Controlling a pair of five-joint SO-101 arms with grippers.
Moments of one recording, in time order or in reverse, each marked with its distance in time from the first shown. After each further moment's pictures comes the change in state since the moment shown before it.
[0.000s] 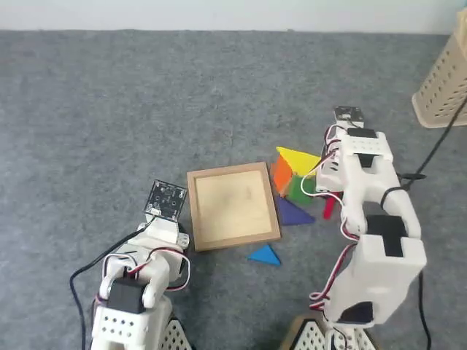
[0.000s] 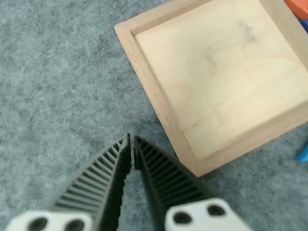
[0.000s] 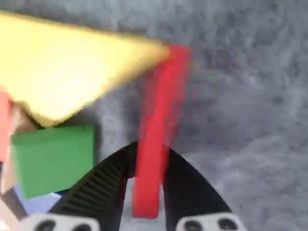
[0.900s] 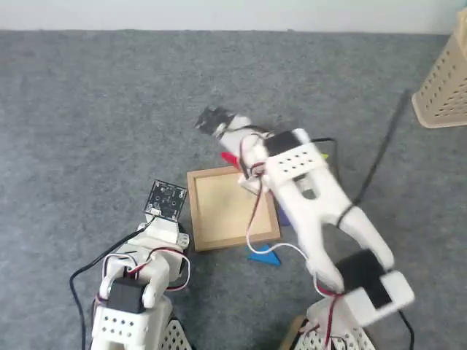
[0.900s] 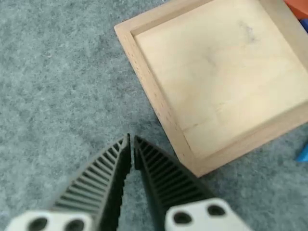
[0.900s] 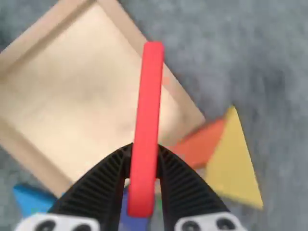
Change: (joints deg) left arm 0.0 0.0 0.0 0.0 0.0; right arm -29.8 -14.0 0.0 -4.2 37.4
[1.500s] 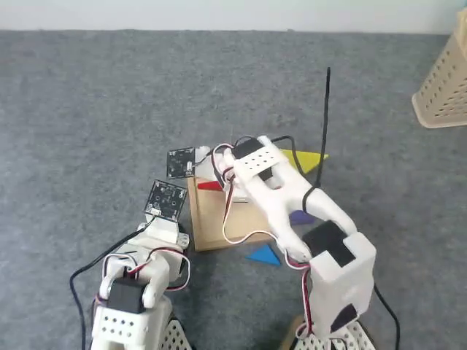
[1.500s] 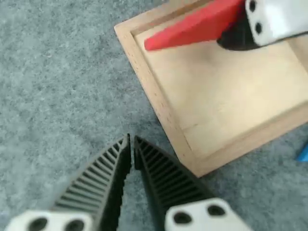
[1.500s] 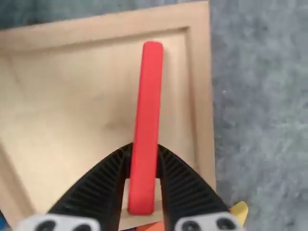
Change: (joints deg) left arm 0.0 0.0 0.0 0.0 0.0; right arm -4.8 15.6 -6.3 -5.3 22.4
